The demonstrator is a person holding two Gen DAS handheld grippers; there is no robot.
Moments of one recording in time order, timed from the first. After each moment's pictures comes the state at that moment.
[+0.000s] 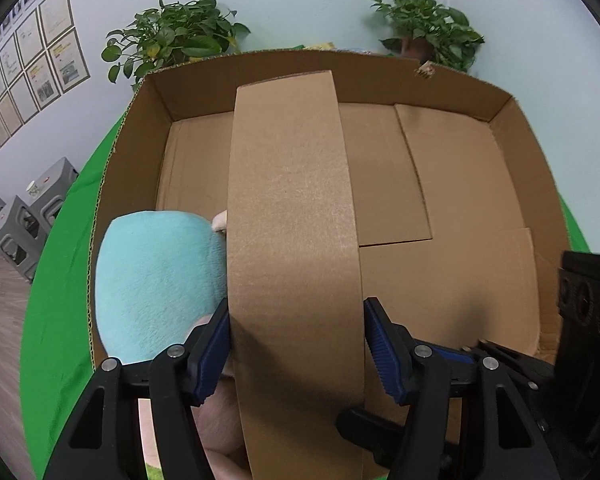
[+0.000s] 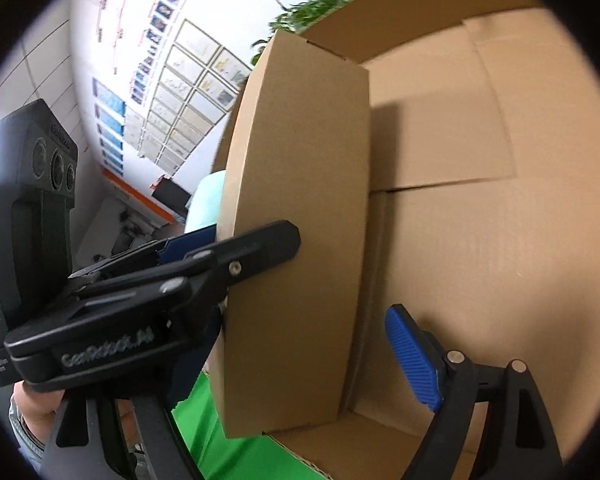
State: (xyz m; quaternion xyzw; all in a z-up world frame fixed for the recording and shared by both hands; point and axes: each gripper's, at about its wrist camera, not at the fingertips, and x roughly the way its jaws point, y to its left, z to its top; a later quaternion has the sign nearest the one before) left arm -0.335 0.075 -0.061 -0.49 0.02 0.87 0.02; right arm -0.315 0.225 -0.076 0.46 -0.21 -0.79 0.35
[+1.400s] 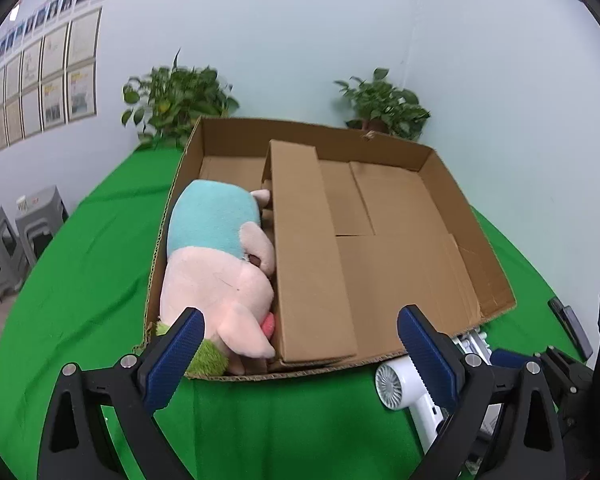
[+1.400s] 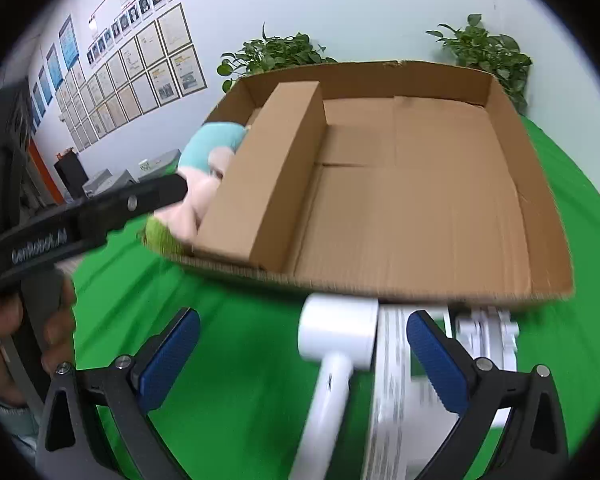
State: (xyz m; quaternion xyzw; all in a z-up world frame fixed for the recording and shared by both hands) left arm -0.133 0.019 -0.011 -0.32 -0.04 0.94 0.10; right arm -0.154 0.203 -0.041 0.39 -0.02 -0.91 0.16
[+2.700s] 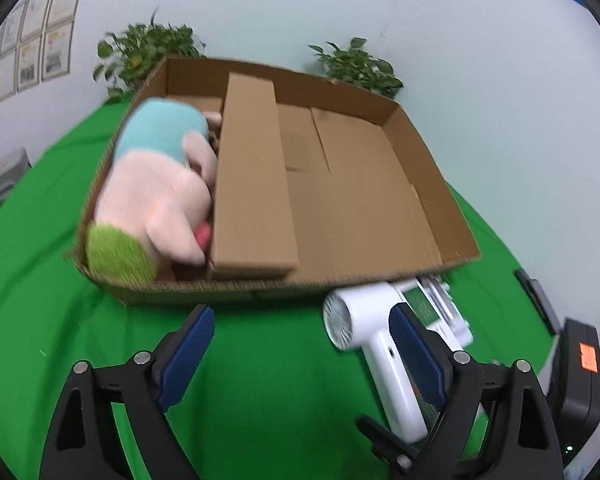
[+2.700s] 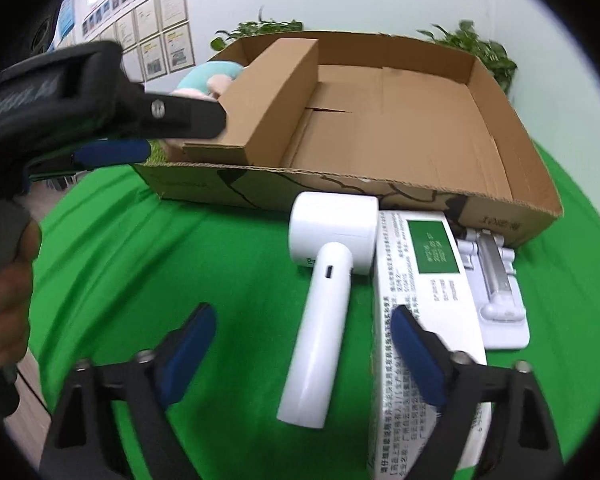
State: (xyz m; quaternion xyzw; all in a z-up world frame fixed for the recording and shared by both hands) left arm -0.119 0.043 -0.063 -0.39 -0.08 0.90 0.17; right arm -0.116 0.183 -0.098 0.38 0.05 -0.91 0.13
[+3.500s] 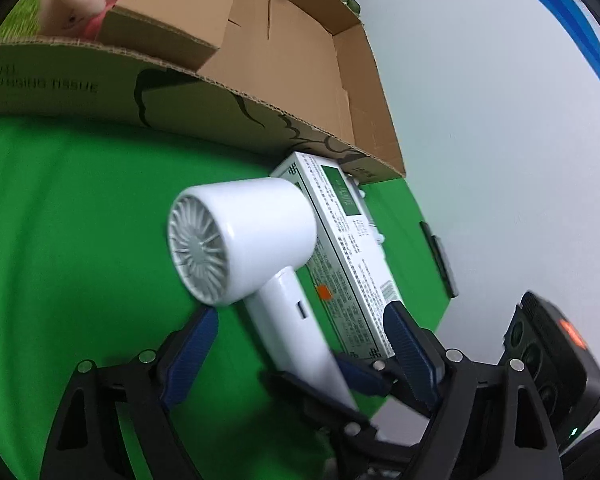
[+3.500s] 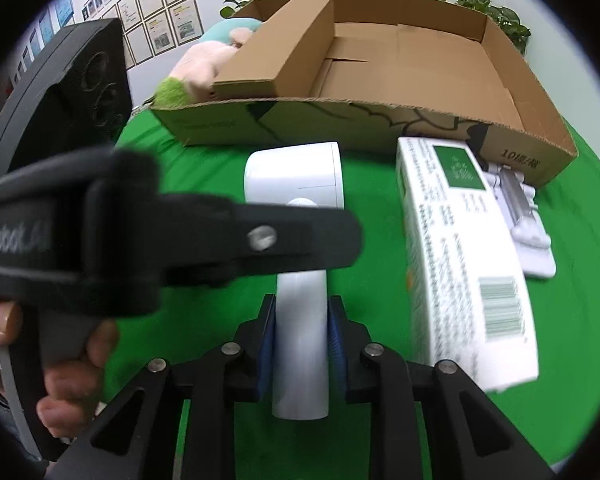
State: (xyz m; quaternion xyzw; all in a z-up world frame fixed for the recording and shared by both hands) left arm -0.101 0.074 -0.153 -0.50 -0.24 0.77 0.33; right arm -0.077 0.186 -0.111 0.45 0.02 -0.88 0.15
